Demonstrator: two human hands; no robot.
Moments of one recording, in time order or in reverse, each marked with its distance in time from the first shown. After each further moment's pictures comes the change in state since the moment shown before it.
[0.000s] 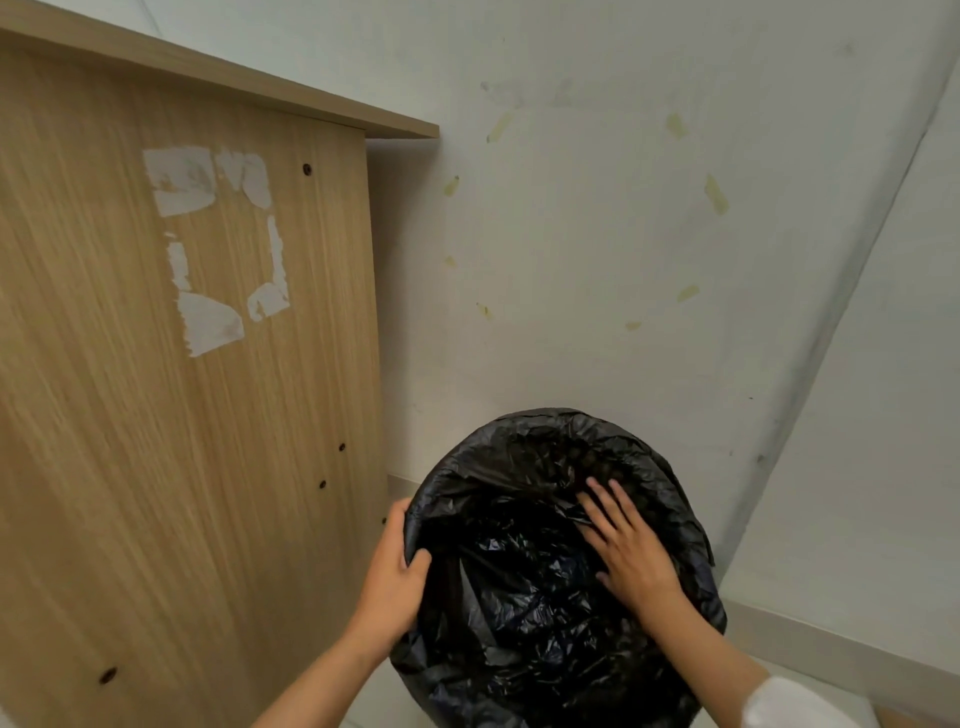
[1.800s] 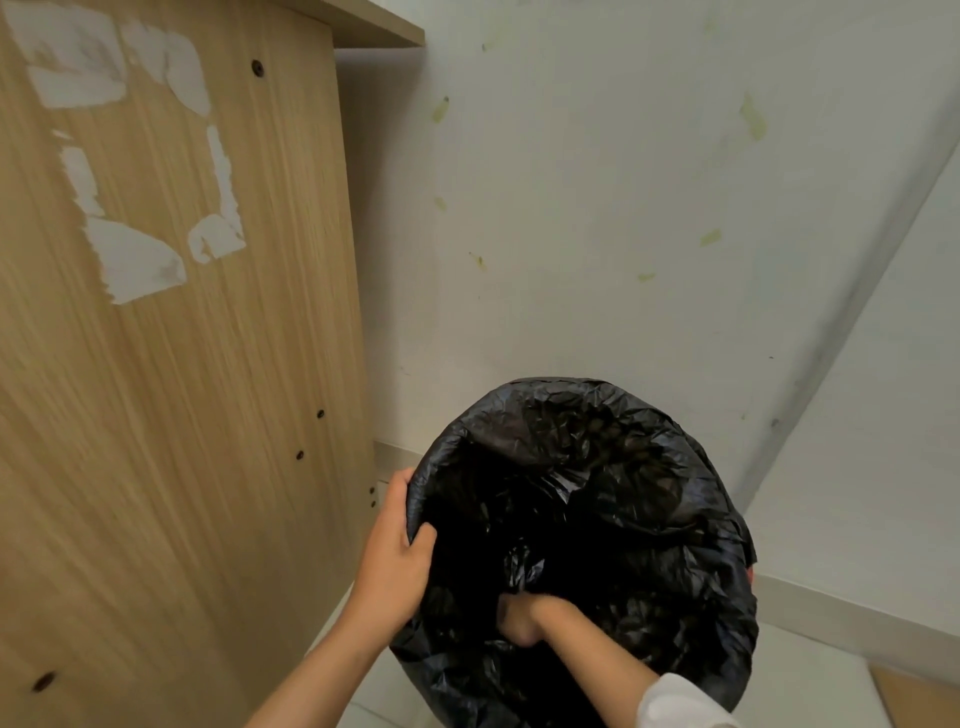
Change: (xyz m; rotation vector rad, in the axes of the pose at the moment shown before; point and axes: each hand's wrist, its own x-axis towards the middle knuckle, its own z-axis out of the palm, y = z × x) left_hand 0.003 0.001 0.010 0.039 -0.003 0.072; right_hand 0.038 -0.132 -0.020 1.066 -0.813 -0.021
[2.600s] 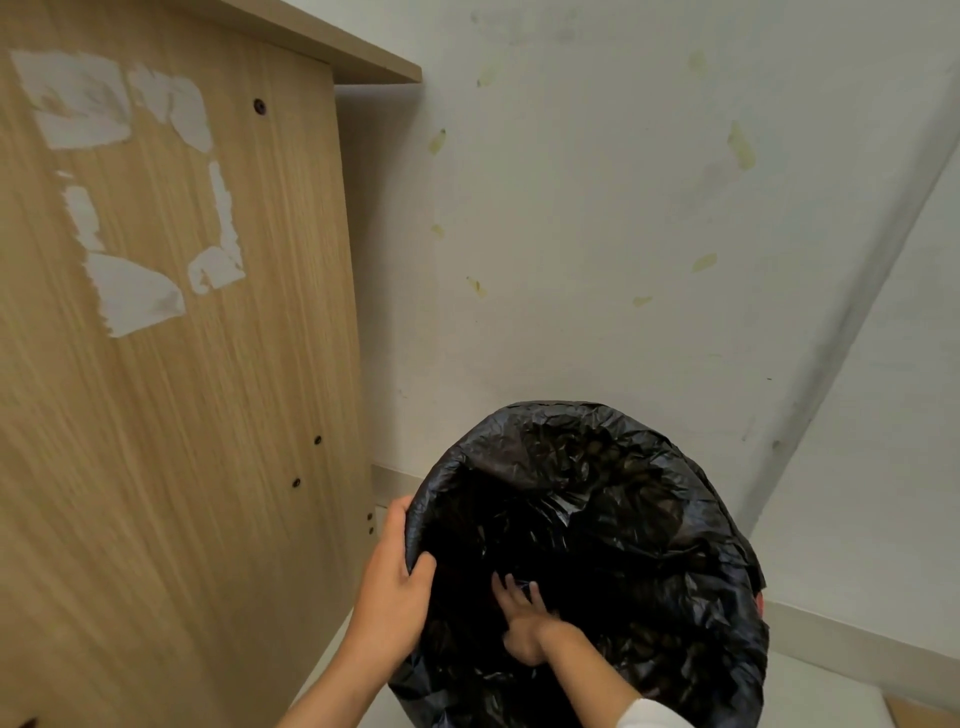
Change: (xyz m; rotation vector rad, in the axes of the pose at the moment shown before) left_hand 0.002 0.001 0.001 0.022 -0.004 -0.012; right_hand 0.028 0.018 -0.004 0.068 0.084 -0.125
